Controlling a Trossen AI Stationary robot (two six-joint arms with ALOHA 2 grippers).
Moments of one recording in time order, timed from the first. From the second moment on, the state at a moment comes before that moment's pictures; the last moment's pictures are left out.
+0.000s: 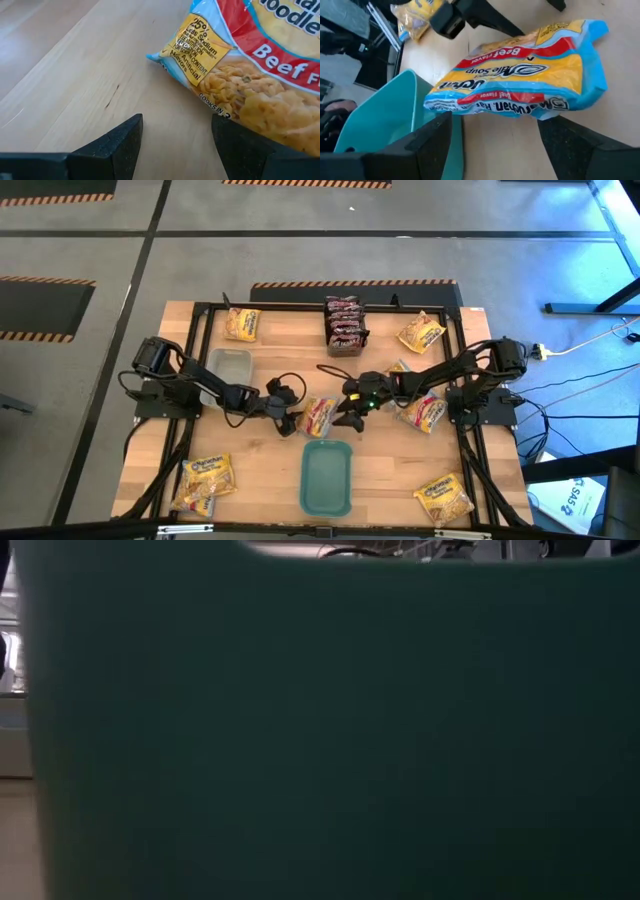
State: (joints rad) left arm -0.19 1.71 0.53 0.44 -0.41 -0.44; right arm 0.02 1.71 0.67 0.51 -0.32 0.63
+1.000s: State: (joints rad) left arm -0.18 1.71 0.53 0.53 -0.42 -0.43; right arm 0.00 1.88 0.81 0.52 -0.04 0.61
